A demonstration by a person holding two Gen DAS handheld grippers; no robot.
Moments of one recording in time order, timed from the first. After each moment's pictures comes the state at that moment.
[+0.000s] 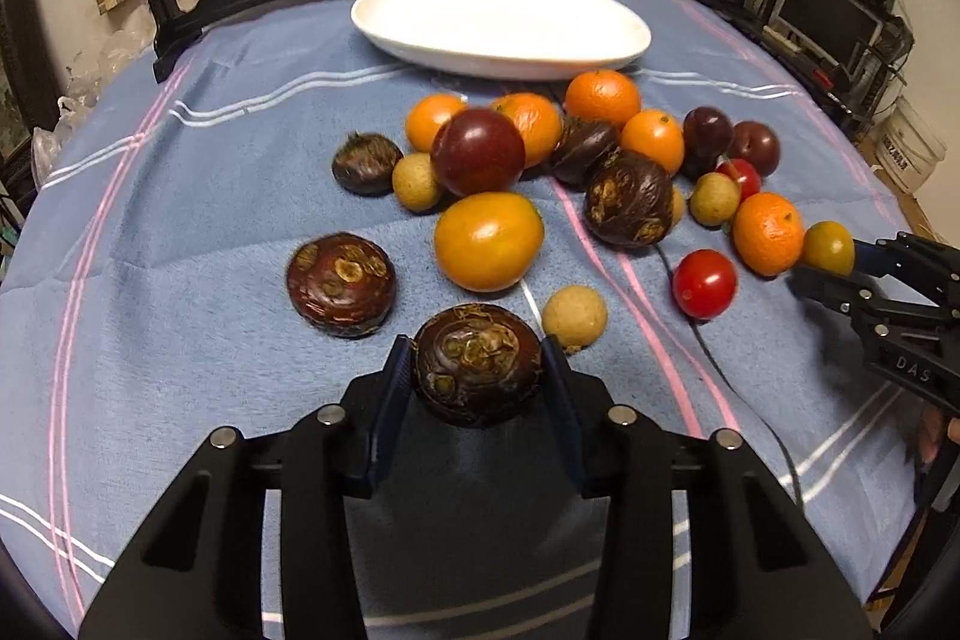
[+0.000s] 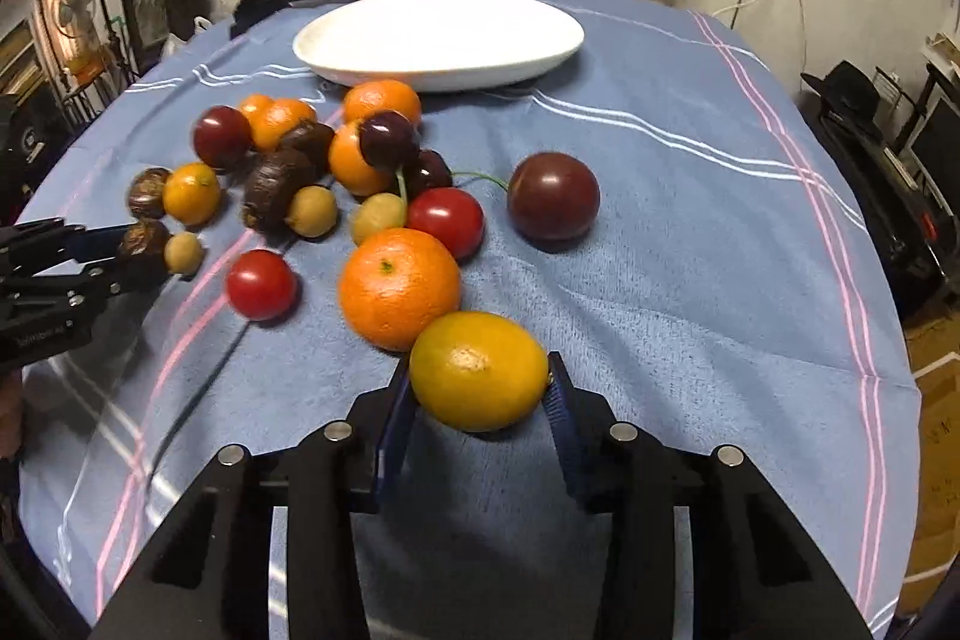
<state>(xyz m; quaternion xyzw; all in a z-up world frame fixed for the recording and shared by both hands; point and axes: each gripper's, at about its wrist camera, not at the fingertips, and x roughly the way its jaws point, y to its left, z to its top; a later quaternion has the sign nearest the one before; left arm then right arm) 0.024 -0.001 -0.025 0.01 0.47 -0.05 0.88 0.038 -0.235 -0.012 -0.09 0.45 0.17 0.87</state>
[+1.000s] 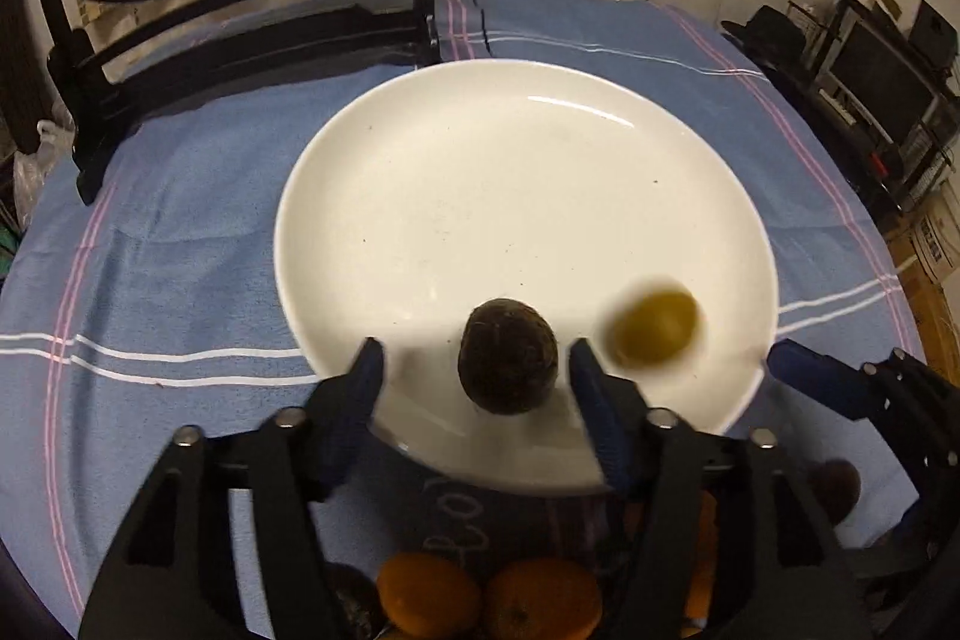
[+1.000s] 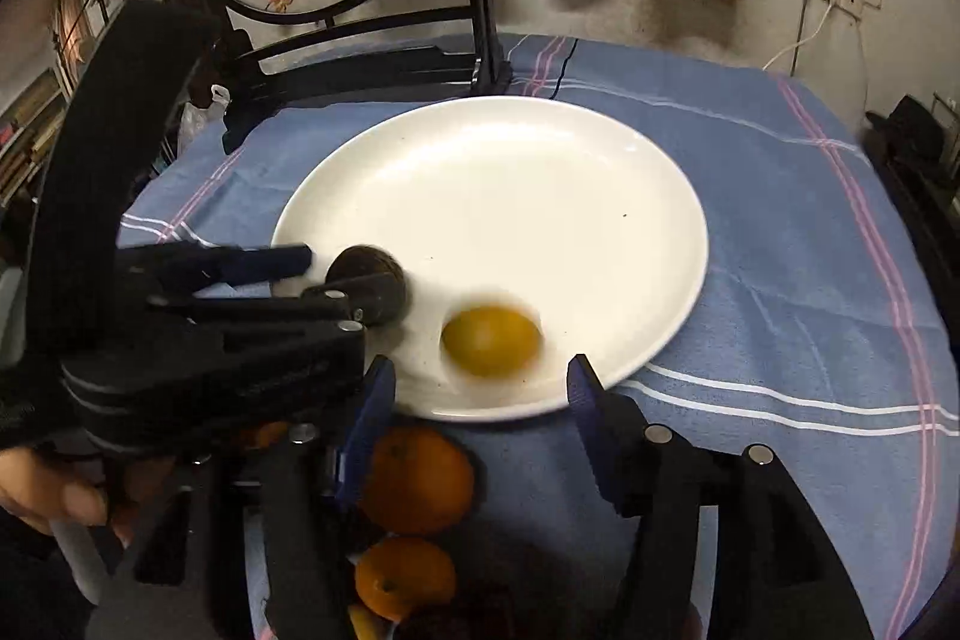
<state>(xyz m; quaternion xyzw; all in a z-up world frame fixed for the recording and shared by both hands) 0.228 -0.014 -0.003 -0.01 0.47 -0.03 0.88 0.196 -0.155 0.012 -0.05 0.43 0.22 0.88</state>
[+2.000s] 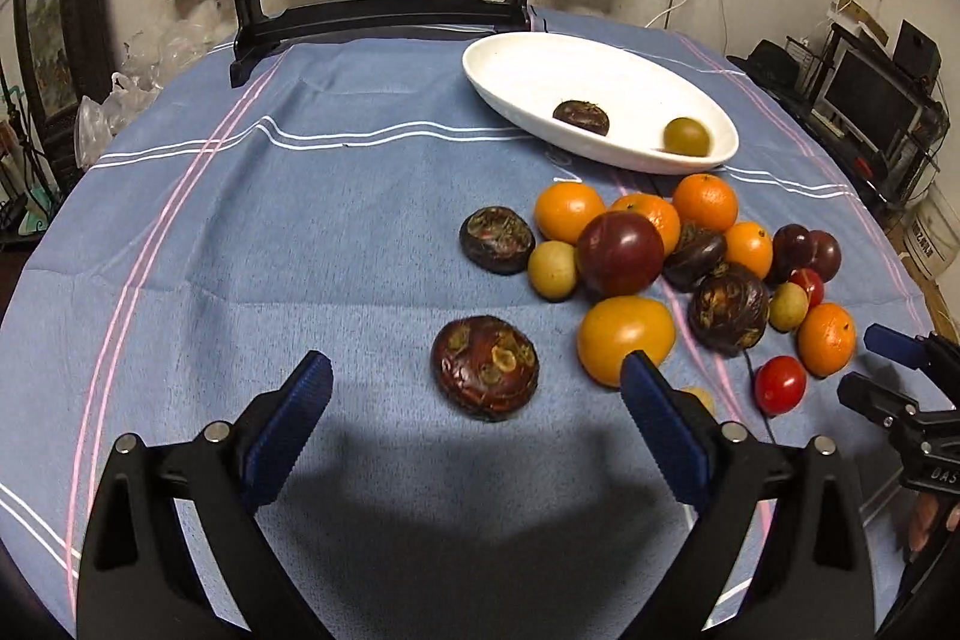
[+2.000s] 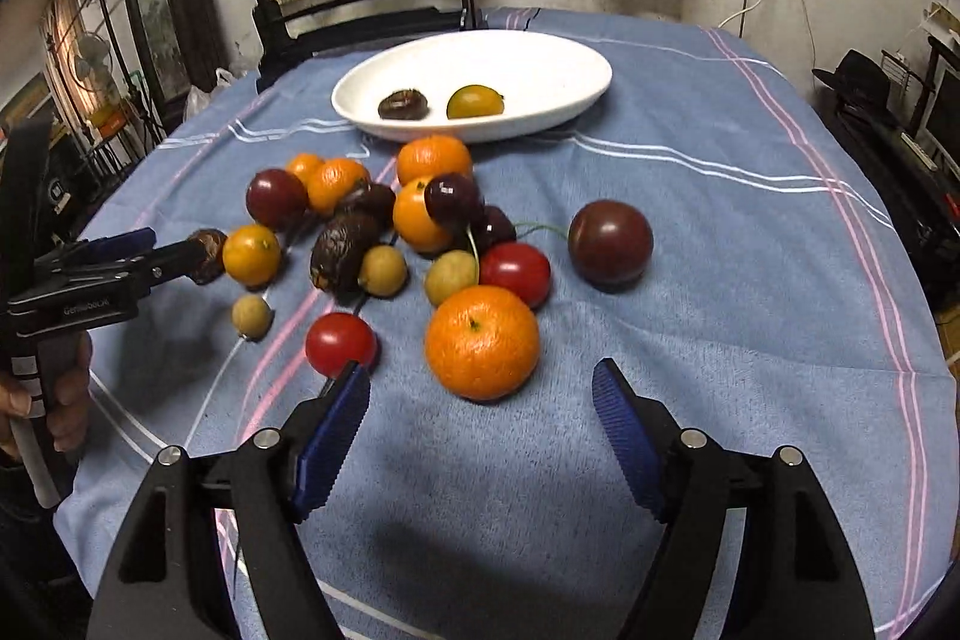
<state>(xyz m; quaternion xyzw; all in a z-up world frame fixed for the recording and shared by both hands) 0.036 0.048 -0.021 -0.03 0.42 0.01 0.91 0.044 -0.213 -0.011 -0.05 0.44 0.18 0.88</state>
